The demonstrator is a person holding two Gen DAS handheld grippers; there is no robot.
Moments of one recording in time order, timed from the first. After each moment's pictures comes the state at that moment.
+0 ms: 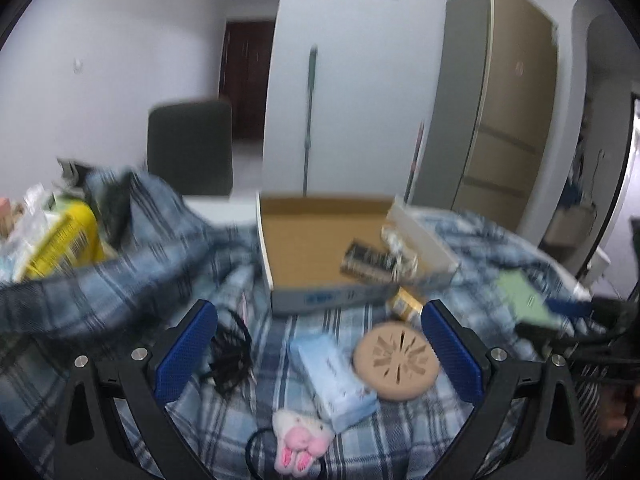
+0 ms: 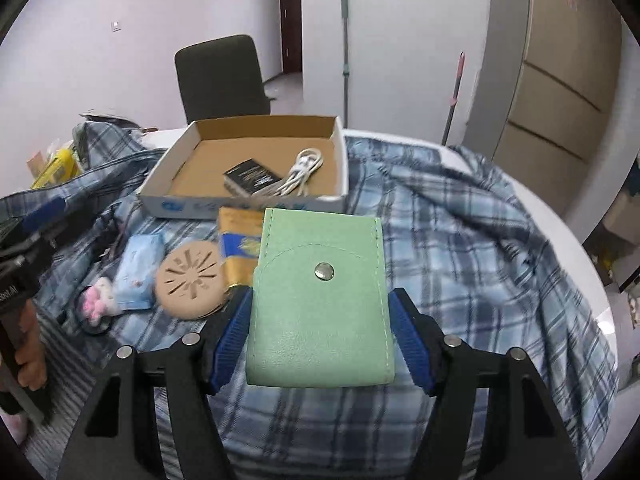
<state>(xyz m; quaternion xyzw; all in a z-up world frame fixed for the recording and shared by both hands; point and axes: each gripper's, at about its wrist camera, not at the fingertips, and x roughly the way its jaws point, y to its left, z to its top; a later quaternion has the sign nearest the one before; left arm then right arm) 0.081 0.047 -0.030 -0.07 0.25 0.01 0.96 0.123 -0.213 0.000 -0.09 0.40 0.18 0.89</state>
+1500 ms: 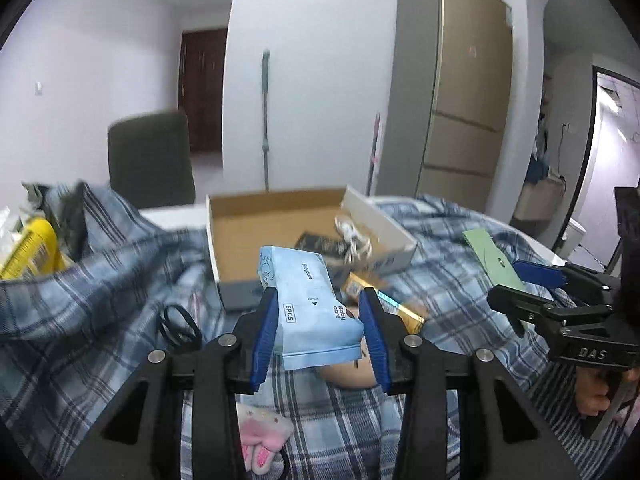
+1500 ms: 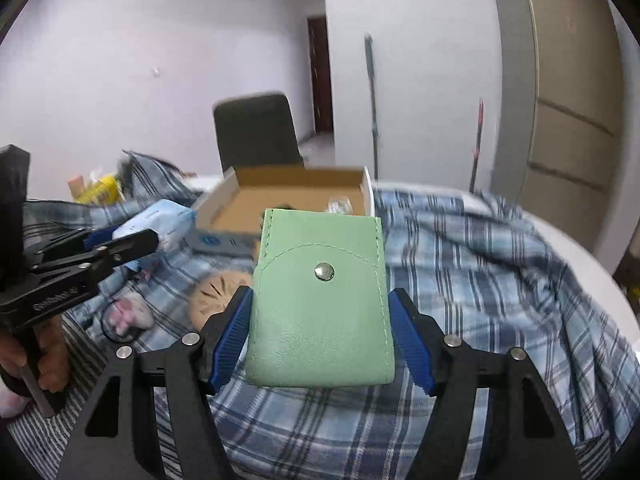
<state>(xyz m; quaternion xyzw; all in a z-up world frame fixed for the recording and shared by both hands) 0.079 0.018 -0.047 -0.04 0.27 -0.06 0.96 0.090 -0.227 -0.002 -0.05 0.28 0.25 0.93</state>
